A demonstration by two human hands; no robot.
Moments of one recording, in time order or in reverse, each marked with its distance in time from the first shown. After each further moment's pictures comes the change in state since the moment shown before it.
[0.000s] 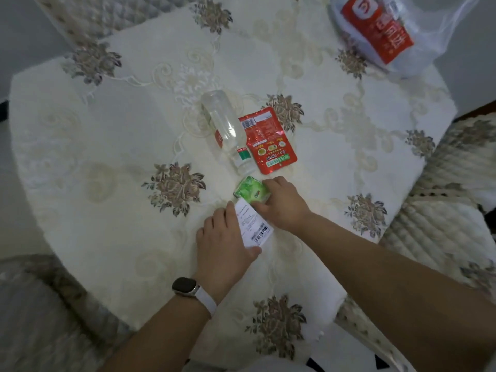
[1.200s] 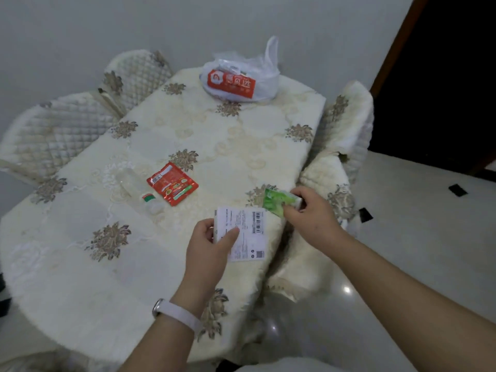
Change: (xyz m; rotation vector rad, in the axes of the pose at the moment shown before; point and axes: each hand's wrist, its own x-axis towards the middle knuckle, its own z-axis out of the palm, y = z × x) left_hand -0.139 0.210 0.003 -0.887 0.017 0.022; right_hand -0.275 0.209 -0.094 0.818 0.606 0.096
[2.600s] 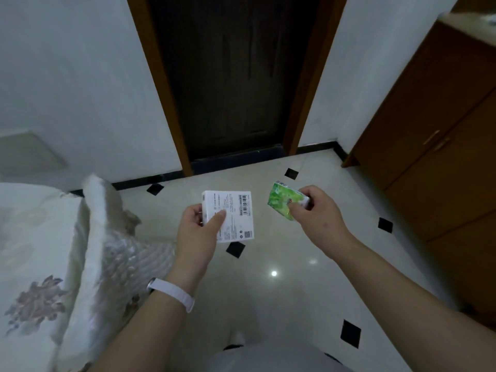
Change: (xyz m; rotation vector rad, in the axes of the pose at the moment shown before) left_hand 0.138 0.150 0.678 0.089 -0.657 0.119; right_hand 0.183 0.270 -0.518 0.051 0.661 0.477
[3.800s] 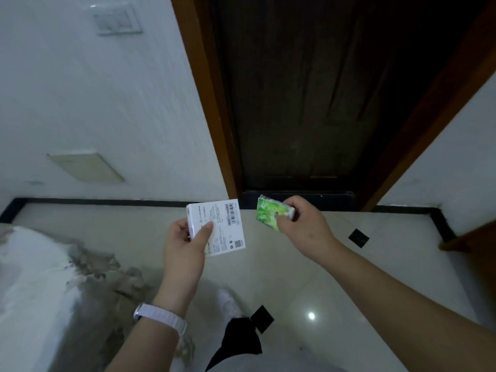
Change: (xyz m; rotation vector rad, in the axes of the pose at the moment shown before) left_hand 0.331 0.088 0.069 -0.072 0.467 0.006; right_hand 0.420 -0.098 0.085 -0.038 -0.444 -0.181
